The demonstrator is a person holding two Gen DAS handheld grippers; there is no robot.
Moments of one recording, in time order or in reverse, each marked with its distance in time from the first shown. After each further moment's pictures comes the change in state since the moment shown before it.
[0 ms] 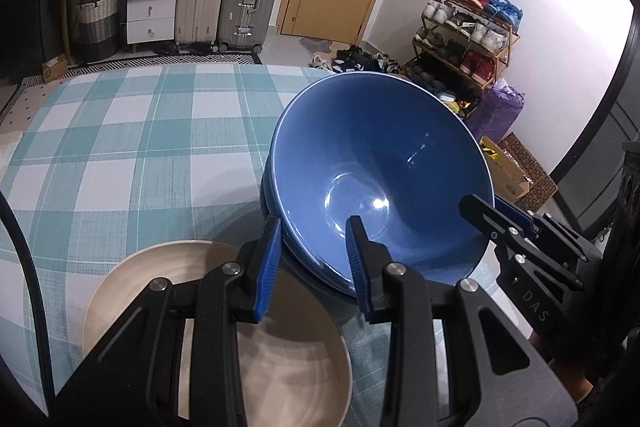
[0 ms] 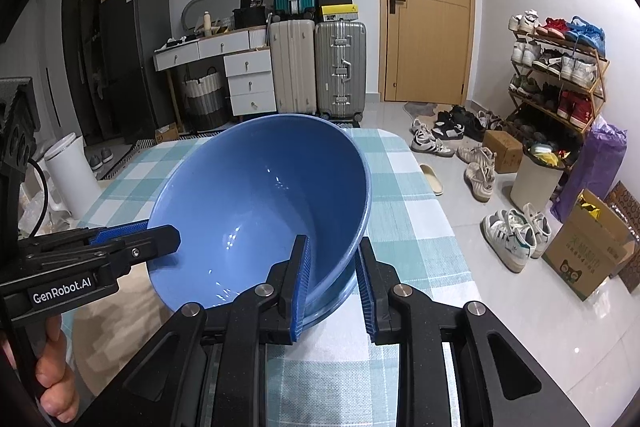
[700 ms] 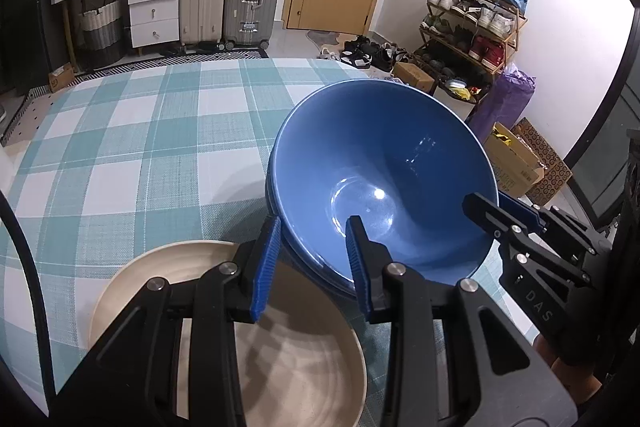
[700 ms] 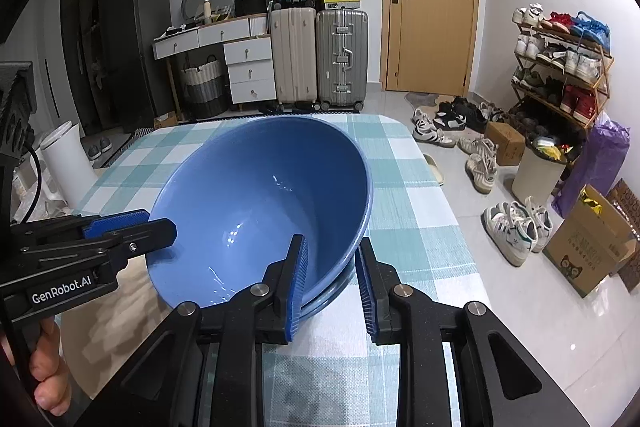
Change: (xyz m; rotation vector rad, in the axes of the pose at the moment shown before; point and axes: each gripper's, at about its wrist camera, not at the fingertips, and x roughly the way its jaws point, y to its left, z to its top) left arm 0.022 0.000 -0.001 0.036 0.025 0.047; right arm 0.020 -0.007 -0.007 -0.003 0.040 0.005
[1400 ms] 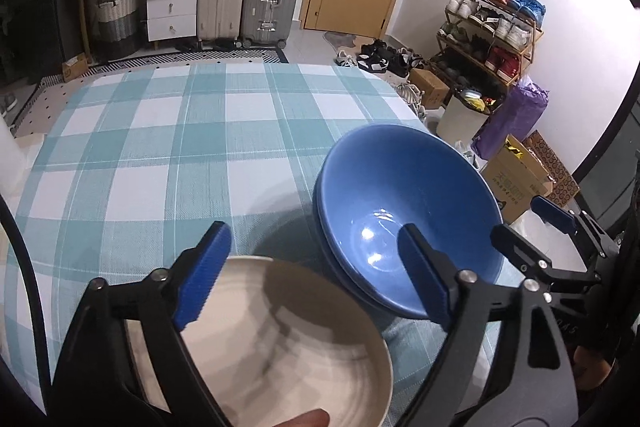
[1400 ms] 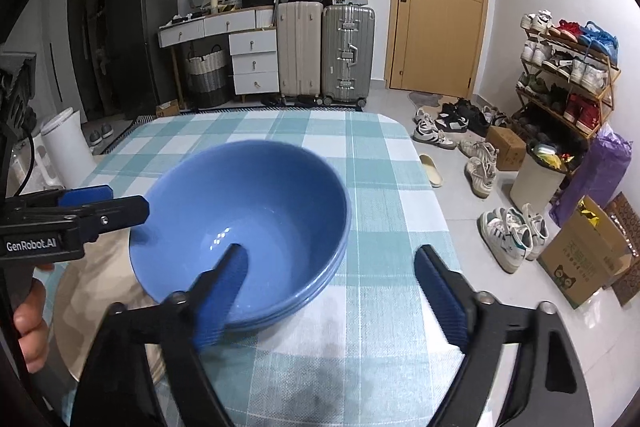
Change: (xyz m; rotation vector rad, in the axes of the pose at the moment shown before) left arm -0.009 0.035 0.020 -0.056 -0.001 0.035; right arm 0.000 -0.018 0.009 -0.044 0.012 0.004
